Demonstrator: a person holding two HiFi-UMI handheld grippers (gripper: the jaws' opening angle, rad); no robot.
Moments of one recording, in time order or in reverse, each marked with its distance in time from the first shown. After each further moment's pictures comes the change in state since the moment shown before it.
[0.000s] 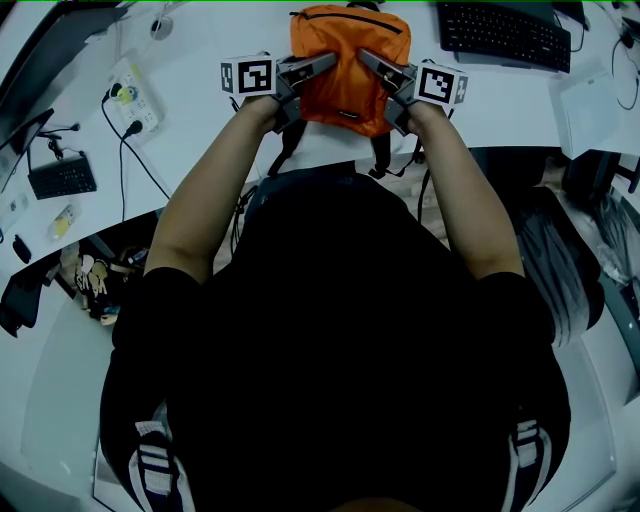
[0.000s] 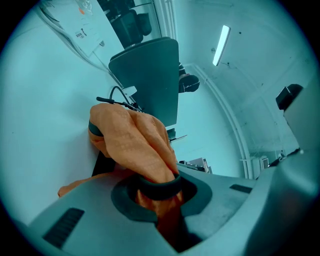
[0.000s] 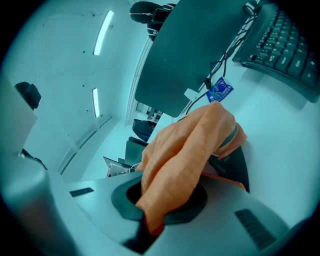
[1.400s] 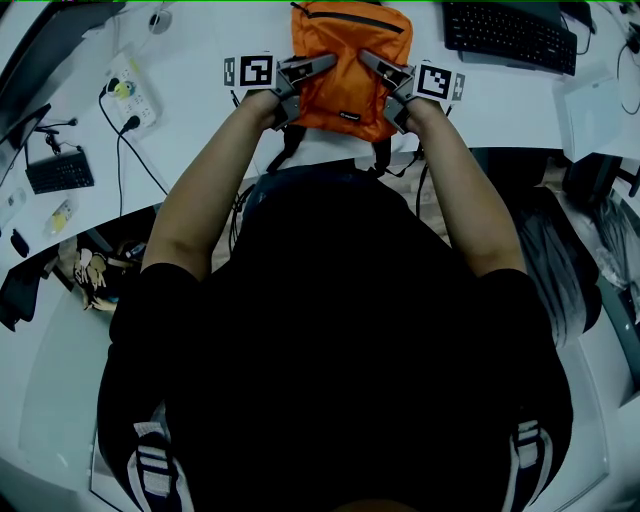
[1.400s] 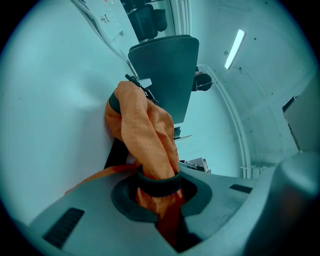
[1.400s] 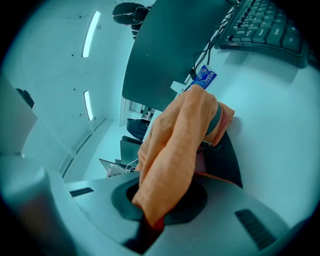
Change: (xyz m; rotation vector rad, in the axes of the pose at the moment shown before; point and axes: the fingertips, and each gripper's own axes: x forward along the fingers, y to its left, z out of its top) left arm 0.003 0.029 -0.019 -0.116 0.034 0.018; right arm 0.004 -0.029 -0.016 0.092 0.031 -0.033
